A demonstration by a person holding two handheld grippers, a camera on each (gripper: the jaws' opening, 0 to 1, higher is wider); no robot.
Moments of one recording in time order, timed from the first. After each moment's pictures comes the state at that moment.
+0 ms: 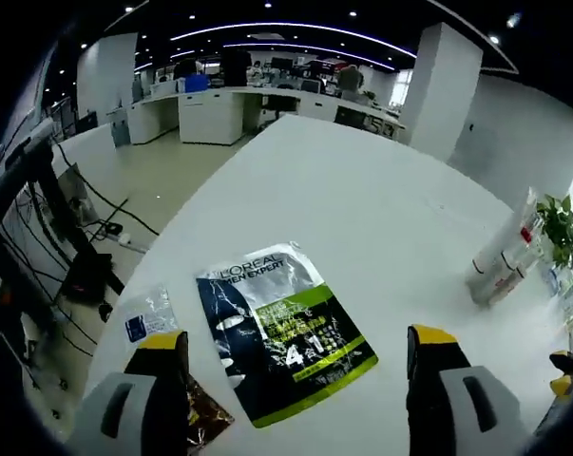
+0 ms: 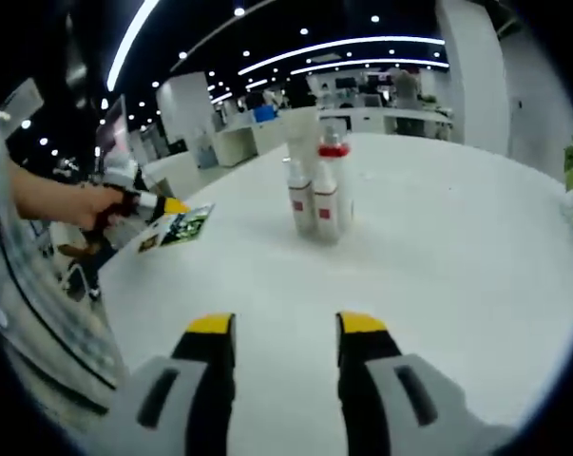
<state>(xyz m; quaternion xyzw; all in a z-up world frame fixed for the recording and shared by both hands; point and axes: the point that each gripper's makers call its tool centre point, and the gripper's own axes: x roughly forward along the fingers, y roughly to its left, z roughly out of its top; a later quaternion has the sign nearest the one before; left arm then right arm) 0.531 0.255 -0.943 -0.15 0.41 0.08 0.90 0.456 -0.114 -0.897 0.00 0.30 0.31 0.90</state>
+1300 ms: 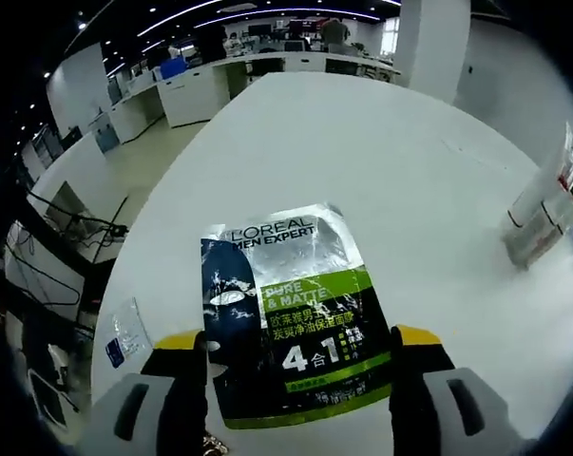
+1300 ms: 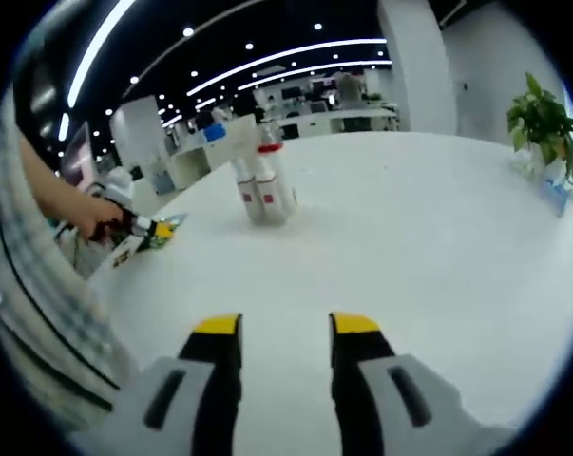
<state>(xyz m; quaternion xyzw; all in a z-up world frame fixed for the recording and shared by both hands) 0.546 0.257 -0.991 -0.05 0.49 0.06 0.87 0.418 -0.161 -0.913 0.05 0.29 0.21 0.93</state>
